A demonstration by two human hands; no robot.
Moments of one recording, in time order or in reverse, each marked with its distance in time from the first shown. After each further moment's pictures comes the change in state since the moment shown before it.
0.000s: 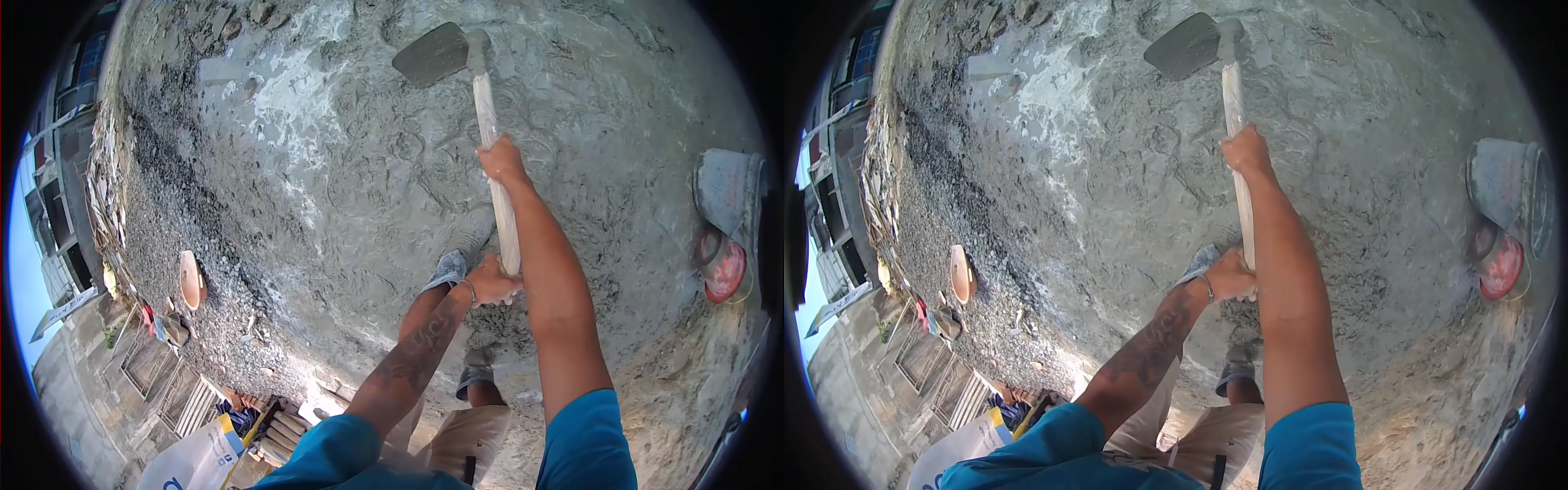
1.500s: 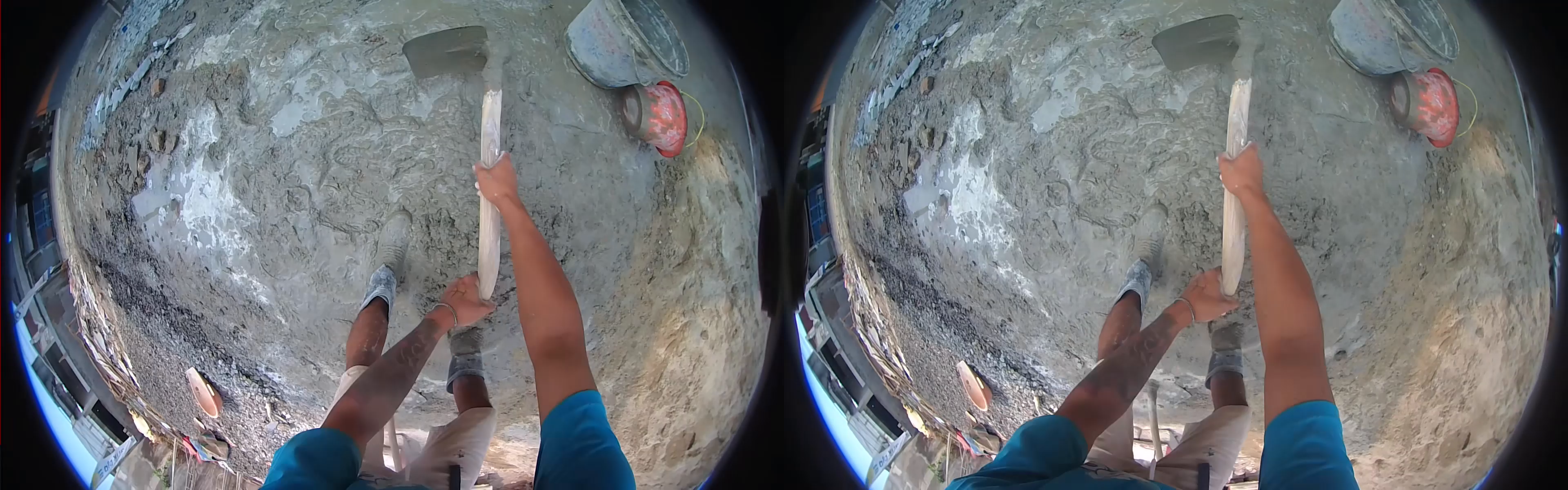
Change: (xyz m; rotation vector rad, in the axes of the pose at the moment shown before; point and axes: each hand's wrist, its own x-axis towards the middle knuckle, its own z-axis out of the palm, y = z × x) left_hand 0.003 -0.060 0.129 0.857 -0.252 0.268; right_hand -0.110 0.208 -0.116 0.366 0.487 0.286
